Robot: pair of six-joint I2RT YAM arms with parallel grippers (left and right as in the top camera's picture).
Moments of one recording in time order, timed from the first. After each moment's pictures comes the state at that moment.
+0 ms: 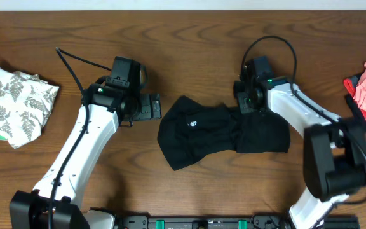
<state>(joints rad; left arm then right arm) -0.25 1.49 1.17 -0.92 0.06 -0.33 0.25 1.85 1.17 -0.59 0.03 0.08</state>
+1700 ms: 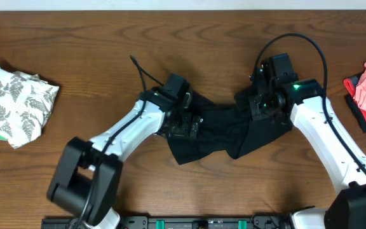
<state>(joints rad) -0.52 1.77 1.12 -0.74 0.25 -0.35 0.25 1.55 1.19 -0.92 -0.04 0.08</state>
